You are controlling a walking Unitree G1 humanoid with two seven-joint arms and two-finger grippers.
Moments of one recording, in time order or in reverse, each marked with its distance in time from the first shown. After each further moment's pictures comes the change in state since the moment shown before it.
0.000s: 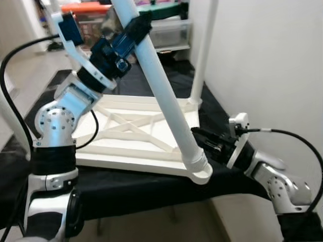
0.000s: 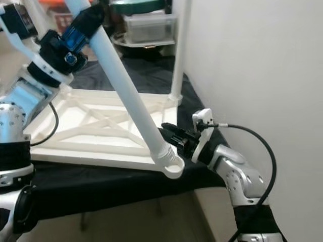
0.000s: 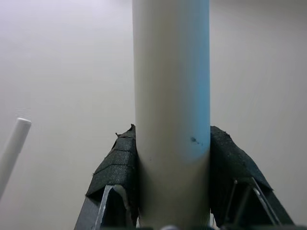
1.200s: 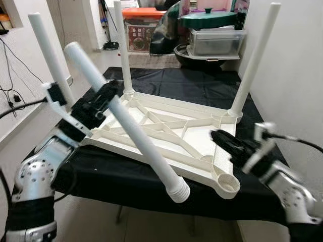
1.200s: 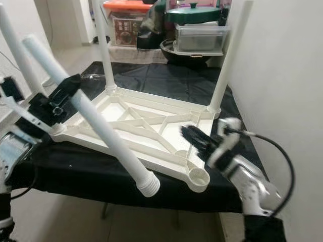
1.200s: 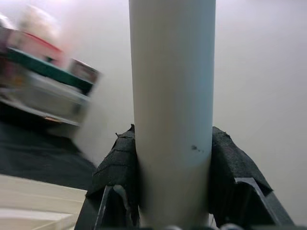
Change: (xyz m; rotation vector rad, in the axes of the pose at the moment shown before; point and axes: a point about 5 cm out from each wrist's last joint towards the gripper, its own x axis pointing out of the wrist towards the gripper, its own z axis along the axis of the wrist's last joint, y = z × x) left arm -0.085 0.014 -0.051 -0.052 0.174 0.302; right arm -0.016 -0.005 0.005 0.016 -0.058 -0.104
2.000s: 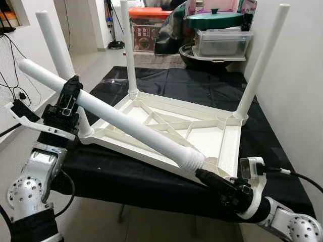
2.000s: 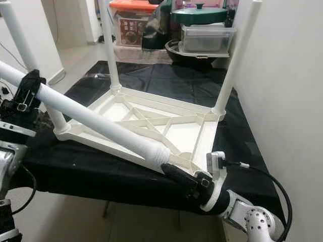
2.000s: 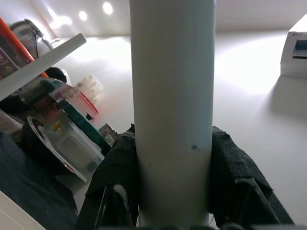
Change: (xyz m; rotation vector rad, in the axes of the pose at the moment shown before) left arm -0.054 0.024 0.019 -0.310 -0.433 0.233; right arm -0.056 0.030 -0.069 0.745 0.047 0.335
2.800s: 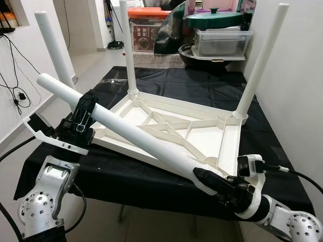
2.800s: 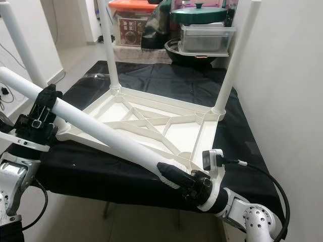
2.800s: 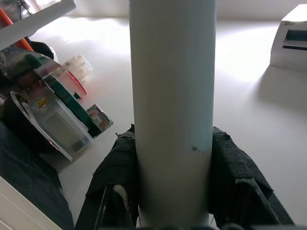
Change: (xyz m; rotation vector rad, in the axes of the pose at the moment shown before) left arm -0.019 -0.002 -0.028 -0.064 0.051 -0.028; right arm 0.014 0.014 0.001 0.038 0.011 0.121
